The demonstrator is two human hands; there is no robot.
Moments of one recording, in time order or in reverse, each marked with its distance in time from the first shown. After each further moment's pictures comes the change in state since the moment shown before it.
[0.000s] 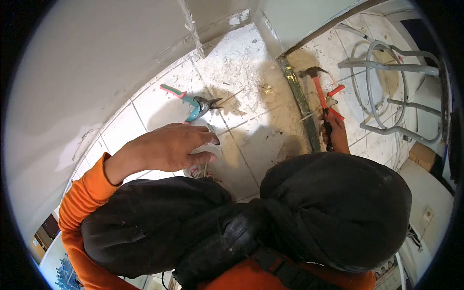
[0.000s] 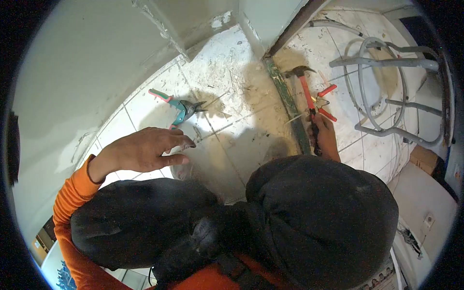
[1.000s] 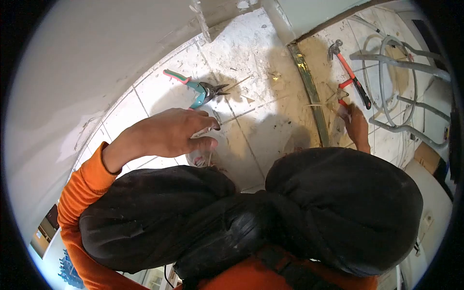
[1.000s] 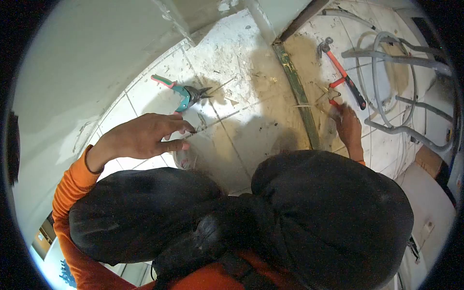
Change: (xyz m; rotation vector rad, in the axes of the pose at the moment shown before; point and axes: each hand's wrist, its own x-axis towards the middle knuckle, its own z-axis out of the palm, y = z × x) left_hand 0.000 -0.012 0.001 -0.037 -0.011 -0.094; right_hand 0.062 0.054 -0.091 -1.292 0.164 -0.576
